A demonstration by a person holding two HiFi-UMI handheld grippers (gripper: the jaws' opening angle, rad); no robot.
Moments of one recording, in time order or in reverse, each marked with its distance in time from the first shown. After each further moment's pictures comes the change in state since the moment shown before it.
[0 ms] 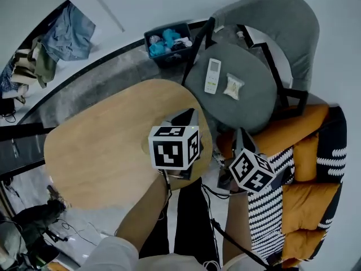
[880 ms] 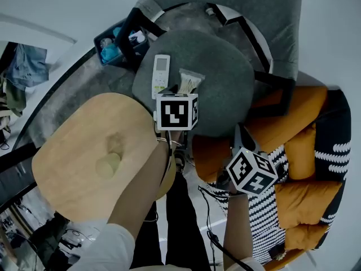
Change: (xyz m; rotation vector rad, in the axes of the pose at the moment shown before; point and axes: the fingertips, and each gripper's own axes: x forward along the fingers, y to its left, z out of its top) left arm 0.244 -0.063 -0.020 0.156 0.204 0.065; right arm 0.059 -0.166 0.029 0.072 0.037 -0.085
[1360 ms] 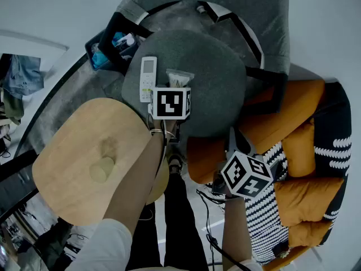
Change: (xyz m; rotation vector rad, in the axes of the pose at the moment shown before) left arm 0.037 0.002 0.001 0.088 0.072 0.057; right arm 0.000 -0.022 -0.010 0.020 0.016 -0.002
